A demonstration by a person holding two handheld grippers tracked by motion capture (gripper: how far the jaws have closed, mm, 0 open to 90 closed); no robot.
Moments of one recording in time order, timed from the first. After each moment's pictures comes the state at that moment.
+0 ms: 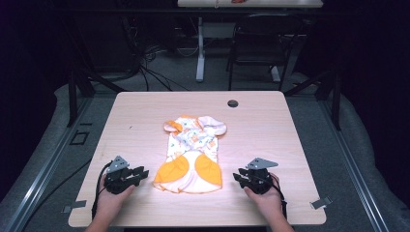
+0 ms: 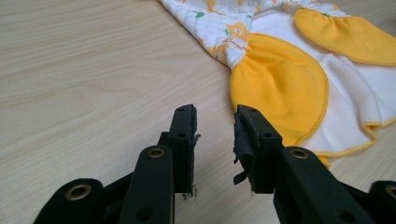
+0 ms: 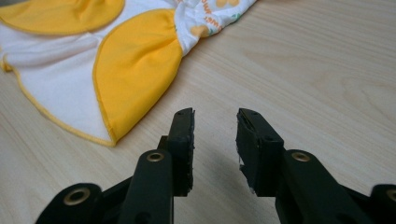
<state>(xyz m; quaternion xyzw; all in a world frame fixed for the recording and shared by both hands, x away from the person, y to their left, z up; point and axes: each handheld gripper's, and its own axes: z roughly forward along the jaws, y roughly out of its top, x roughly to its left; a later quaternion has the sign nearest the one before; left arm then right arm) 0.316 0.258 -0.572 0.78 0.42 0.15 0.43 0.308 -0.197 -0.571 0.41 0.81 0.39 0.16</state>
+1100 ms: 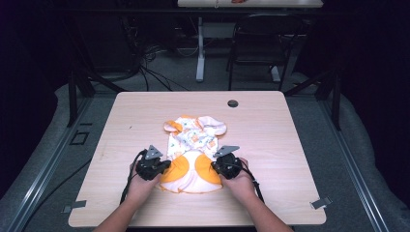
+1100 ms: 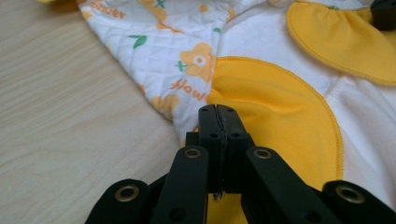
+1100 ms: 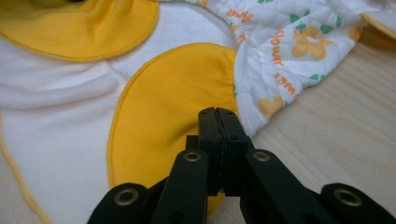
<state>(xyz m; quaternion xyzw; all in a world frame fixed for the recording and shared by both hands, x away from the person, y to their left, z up) 0.362 0.175 -0.581 0.83 0.39 0.15 0.37 0.361 -0.114 -0.570 0.35 0.86 0.34 0.14</state>
